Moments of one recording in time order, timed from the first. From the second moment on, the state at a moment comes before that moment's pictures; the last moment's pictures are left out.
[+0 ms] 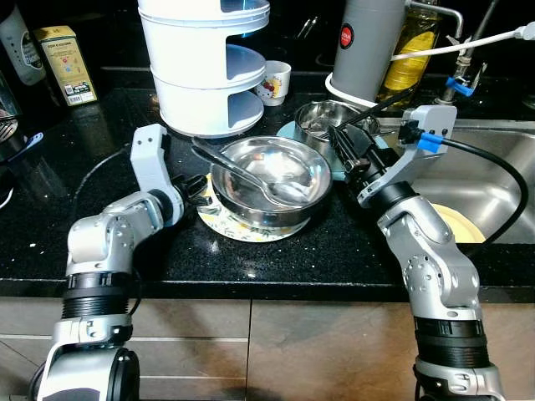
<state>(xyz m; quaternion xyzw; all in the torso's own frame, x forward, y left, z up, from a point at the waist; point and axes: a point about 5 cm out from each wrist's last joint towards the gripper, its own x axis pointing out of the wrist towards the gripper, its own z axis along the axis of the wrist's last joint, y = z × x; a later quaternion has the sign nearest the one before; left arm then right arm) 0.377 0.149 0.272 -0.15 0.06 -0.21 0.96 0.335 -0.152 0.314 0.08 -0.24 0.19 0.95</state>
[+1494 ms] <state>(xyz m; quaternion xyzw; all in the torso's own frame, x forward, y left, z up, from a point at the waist) 0.363 0.181 0.274 -0.23 -0.01 -0.20 0.95 0.336 -0.154 0.314 0.08 -0.25 0.19 0.95</state>
